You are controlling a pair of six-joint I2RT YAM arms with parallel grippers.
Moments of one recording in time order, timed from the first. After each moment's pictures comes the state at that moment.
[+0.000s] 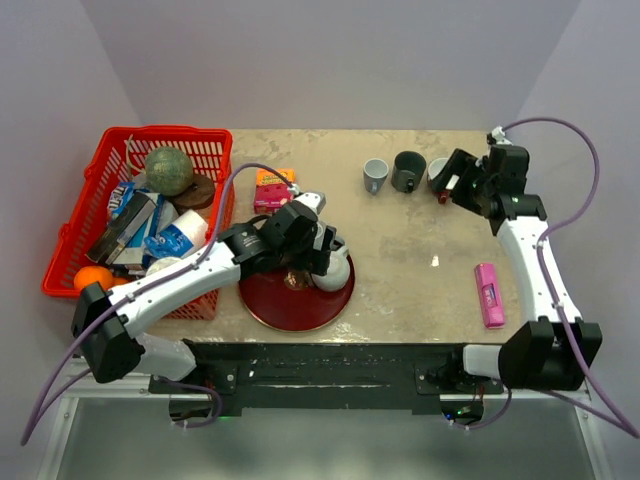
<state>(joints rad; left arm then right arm) -0.88 1.36 1.18 -0.66 -0.19 -0.49 -0.05 1.32 1.24 -0.55 -0.14 0.44</state>
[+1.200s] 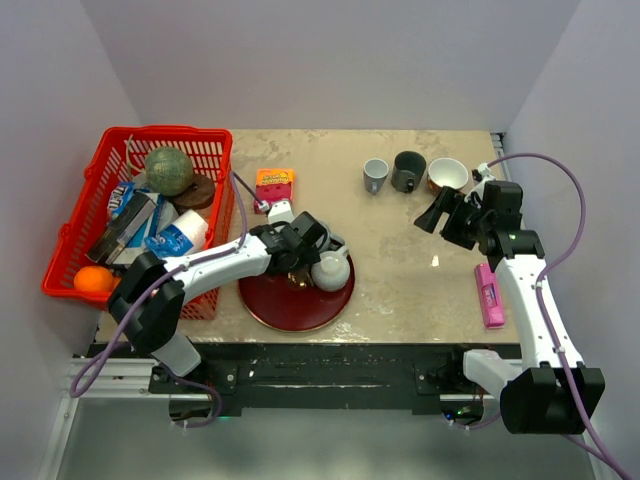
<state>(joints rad) -0.82 1.60 1.09 -0.62 -0.48 -1.06 -0.02 1.07 0.97 -0.61 -0.31 0.43</state>
